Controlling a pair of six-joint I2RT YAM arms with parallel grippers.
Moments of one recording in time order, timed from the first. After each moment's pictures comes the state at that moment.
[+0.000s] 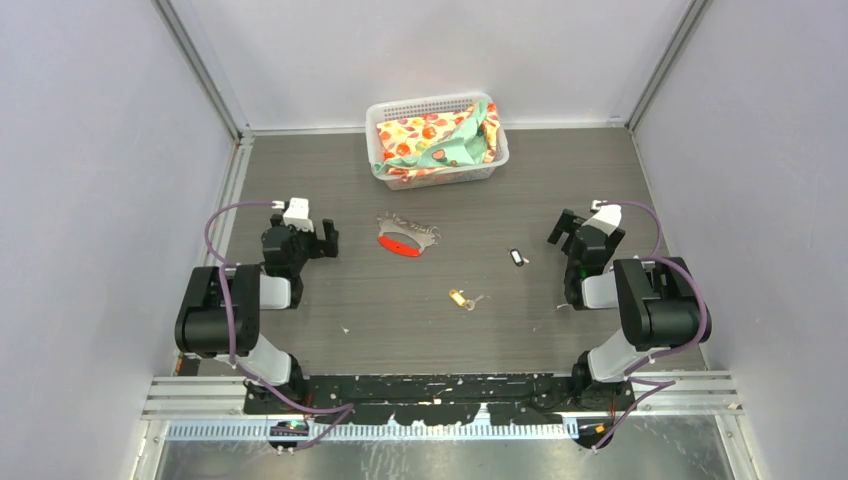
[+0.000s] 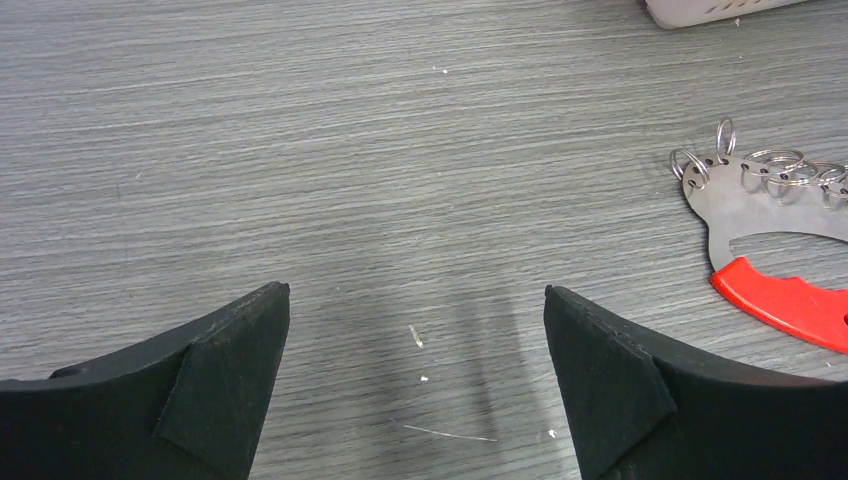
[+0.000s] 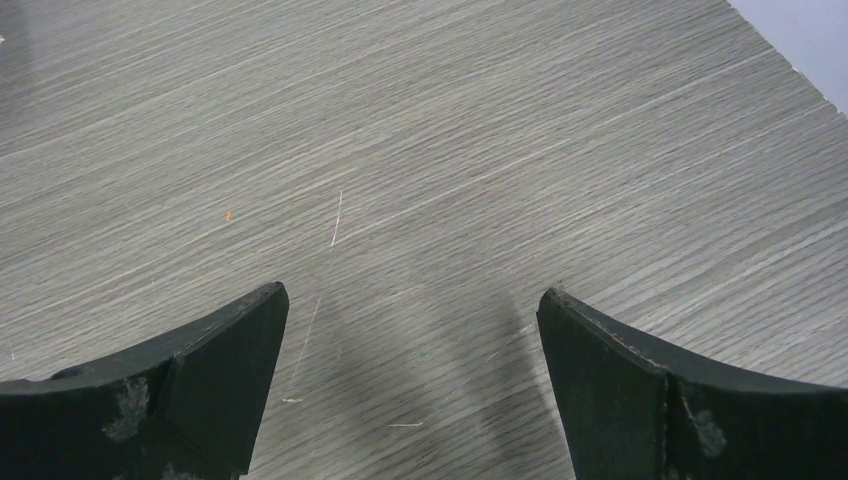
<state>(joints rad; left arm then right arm) 0.03 1.56 0.37 0.91 0.18 0.02 0.02 1.58 0.33 0.94 0.39 0.21</state>
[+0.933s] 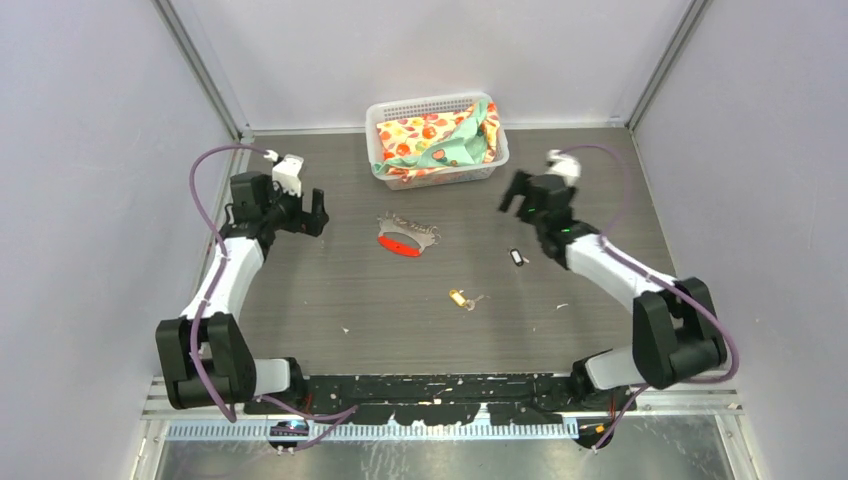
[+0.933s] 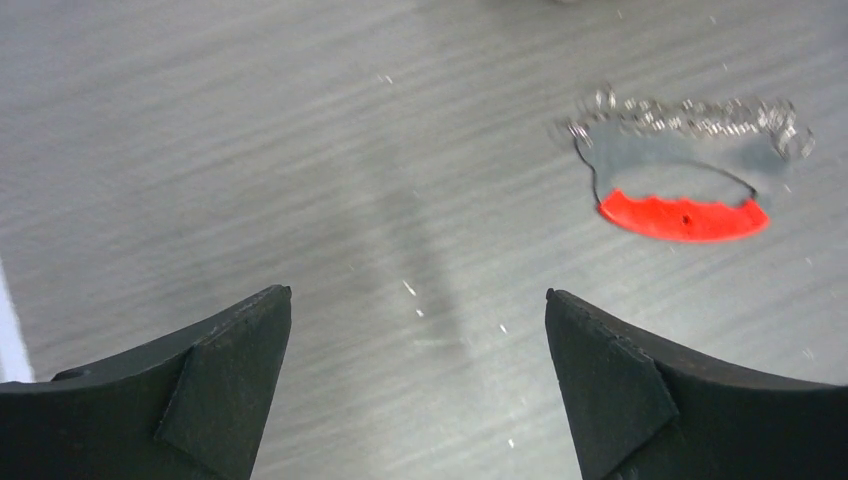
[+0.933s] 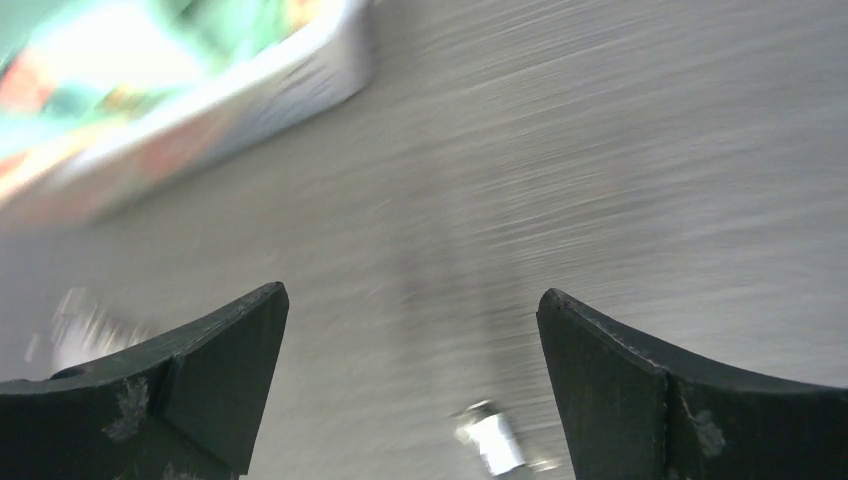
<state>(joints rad) 0.09 1.29 0.89 -0.15 0.38 0.22 0.23 1.37 0.80 0.11 0.34 0.51</state>
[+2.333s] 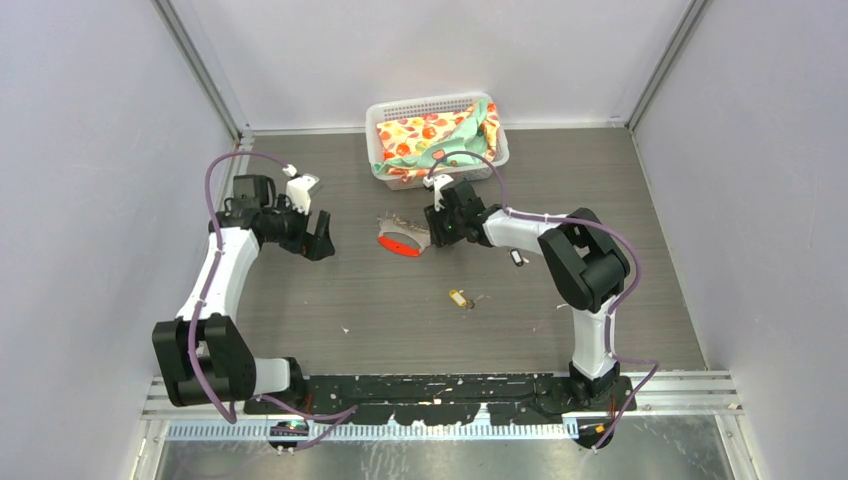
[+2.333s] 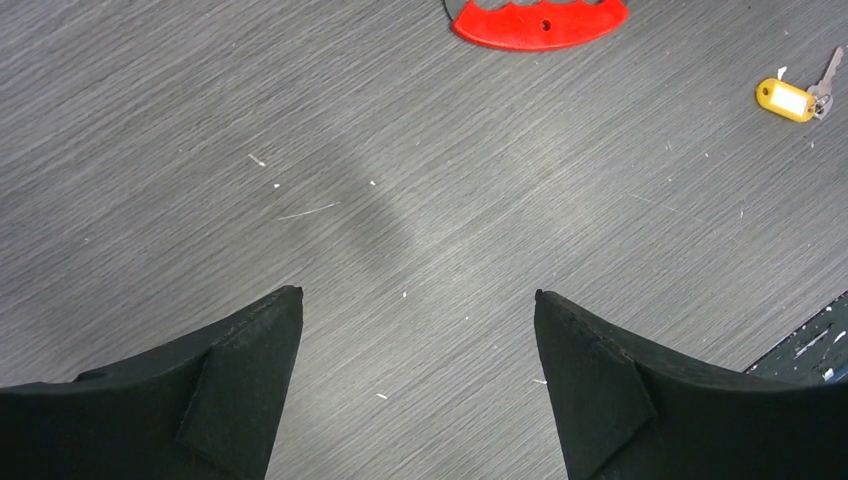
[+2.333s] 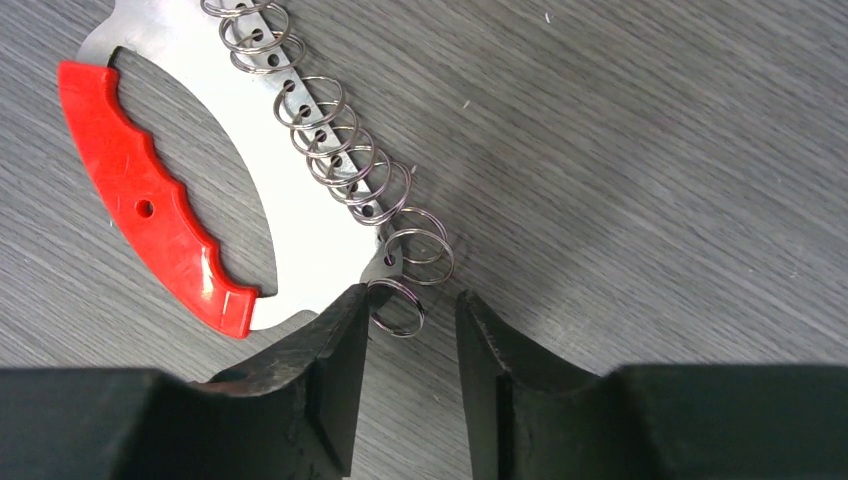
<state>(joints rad) 0.10 1.31 1.03 -0.72 0.56 0.42 0.62 1.98 1.23 -0.04 -0.05 0.11</state>
